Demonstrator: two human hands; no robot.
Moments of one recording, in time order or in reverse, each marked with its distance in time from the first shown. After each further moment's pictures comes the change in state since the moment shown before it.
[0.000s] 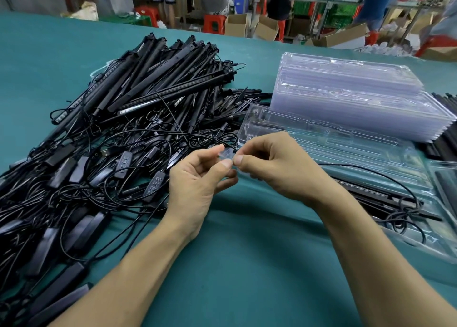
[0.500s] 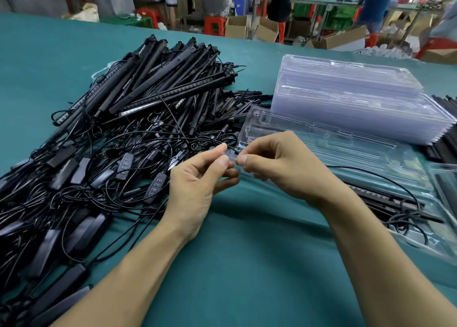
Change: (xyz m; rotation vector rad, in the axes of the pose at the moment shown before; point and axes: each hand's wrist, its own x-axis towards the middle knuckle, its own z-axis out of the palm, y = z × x) left_hand 0.002 0.000 -0.003 -0.012 -0.019 -0.018; right_hand 0.000 0.001 -0.006 0.077 -0.006 -0.001
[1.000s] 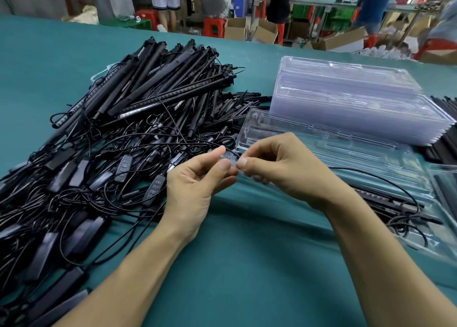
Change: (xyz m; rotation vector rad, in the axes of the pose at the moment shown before) left_hand -0.001 0.001 -0.001 -0.003 0.004 0.001; right_hand -0.005 -0.004 -0.006 0.034 -0.033 0.030
